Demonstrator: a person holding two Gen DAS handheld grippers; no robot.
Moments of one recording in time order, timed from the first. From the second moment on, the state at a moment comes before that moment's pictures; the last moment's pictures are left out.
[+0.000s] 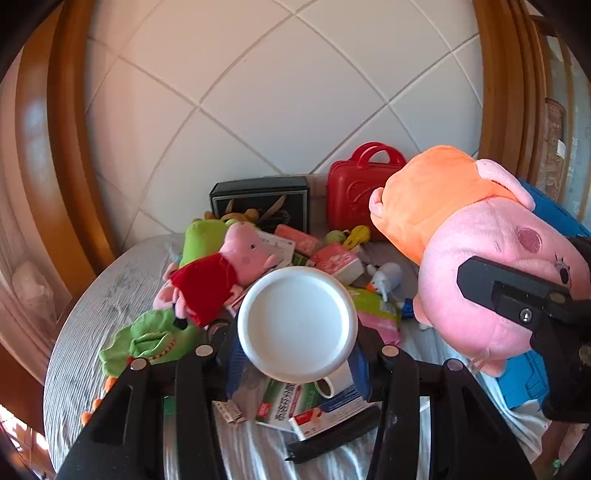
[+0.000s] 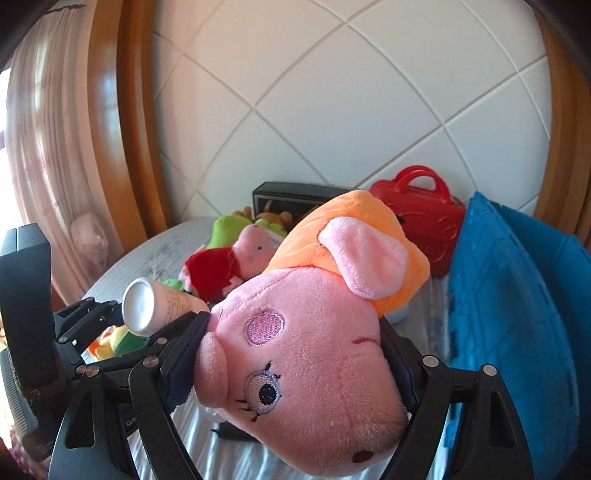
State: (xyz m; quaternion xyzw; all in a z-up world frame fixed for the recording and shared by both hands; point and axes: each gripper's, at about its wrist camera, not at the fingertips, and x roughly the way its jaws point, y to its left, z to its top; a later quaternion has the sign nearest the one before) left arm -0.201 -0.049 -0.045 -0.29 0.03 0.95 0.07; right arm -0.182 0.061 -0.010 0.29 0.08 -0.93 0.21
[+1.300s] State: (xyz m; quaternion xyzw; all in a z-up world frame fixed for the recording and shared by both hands) left arm -0.144 0.333 0.009 -0.26 0.14 0.92 0.26; right arm -0.143 0.467 0.052 0.20 0.06 -0.97 -0.12
